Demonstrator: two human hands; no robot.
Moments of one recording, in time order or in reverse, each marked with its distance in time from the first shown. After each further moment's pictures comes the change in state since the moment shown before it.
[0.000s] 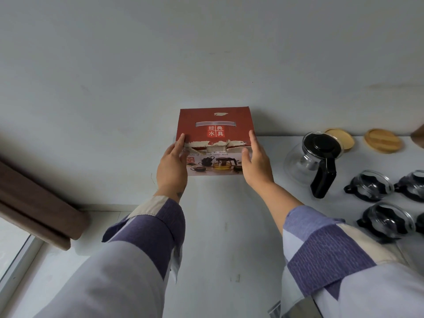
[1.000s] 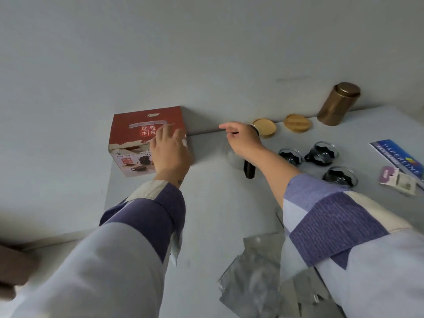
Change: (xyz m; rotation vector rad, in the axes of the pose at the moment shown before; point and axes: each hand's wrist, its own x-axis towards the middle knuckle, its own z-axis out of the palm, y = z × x) left_hand -0.038 0.136 0.049 0.357 -0.006 0.372; right_hand -0.004 0.013 -0.144 0.002 -0.020 0.086
